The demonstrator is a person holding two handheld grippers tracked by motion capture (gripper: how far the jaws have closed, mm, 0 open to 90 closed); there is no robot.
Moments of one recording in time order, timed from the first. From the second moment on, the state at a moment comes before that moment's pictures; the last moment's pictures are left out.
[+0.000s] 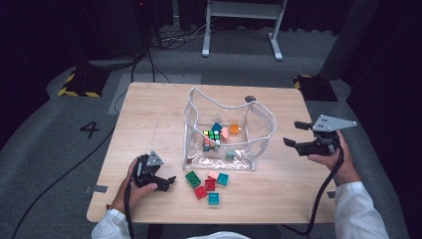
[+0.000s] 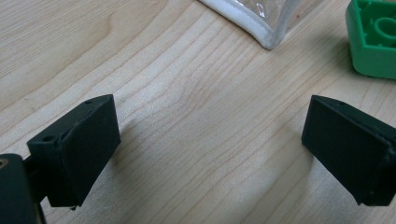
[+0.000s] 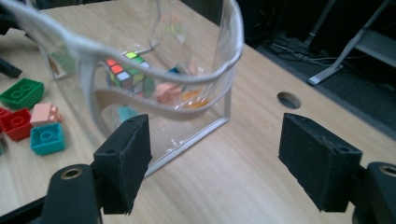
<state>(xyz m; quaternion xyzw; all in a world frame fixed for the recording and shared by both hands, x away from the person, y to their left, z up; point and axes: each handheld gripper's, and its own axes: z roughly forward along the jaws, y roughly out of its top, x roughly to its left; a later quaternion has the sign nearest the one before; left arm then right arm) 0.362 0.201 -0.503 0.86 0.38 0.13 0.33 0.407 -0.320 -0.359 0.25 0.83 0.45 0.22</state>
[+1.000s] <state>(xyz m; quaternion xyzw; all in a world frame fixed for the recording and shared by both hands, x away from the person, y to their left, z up) 0.360 0.200 -0.503 0.85 0.38 0.13 0.33 0.364 -0.240 -0.501 0.21 0.89 0.40 0.08</state>
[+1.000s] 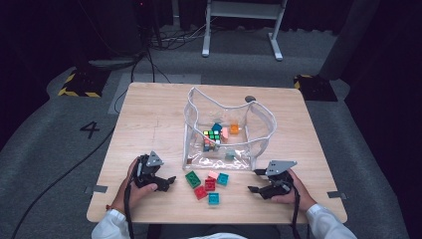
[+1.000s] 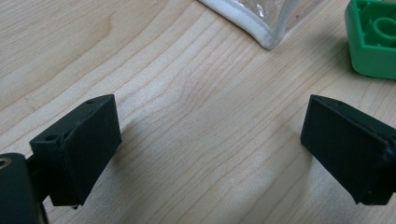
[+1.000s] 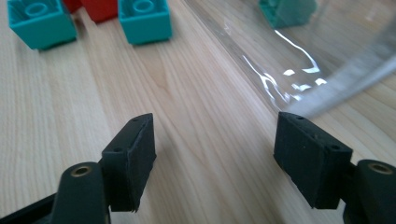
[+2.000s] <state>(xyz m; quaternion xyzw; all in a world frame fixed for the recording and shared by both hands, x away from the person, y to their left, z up) 0.361 0.200 -0.503 0.85 0.38 0.13 0.33 0.372 -0.149 -0.504 0.14 0.90 0.40 0.05</state>
